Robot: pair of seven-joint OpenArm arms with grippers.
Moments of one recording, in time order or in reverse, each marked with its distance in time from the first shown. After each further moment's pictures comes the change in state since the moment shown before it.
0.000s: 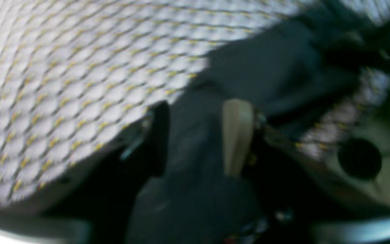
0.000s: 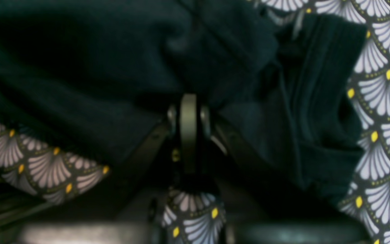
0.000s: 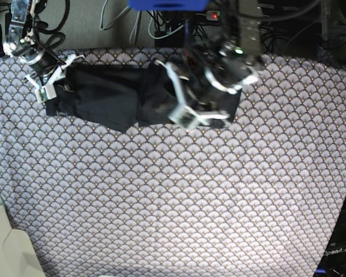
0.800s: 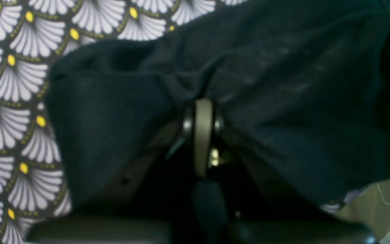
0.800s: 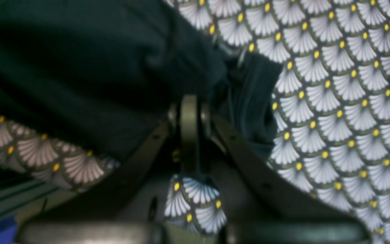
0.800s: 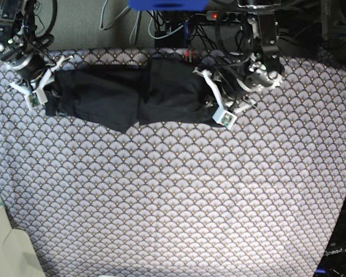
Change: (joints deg) left arm -4.6 -4.0 -13.4 -21.9 -2.8 0.1 -1.0; right arm -1.8 2.0 3.6 13.5 -0.4 0.0 -9.4
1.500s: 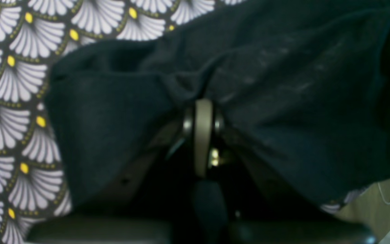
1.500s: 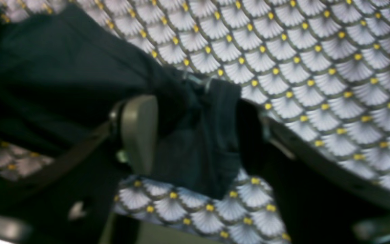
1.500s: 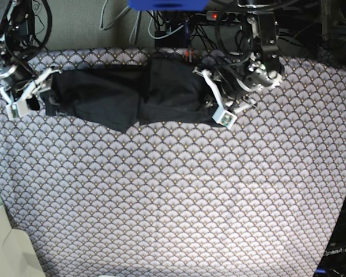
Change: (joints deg) left arm 0.3 0.0 0.0 0.3 0.1 0.0 -0.2; right arm 3.9 -0.7 6.6 0.0 16.7 0.0 -11.9
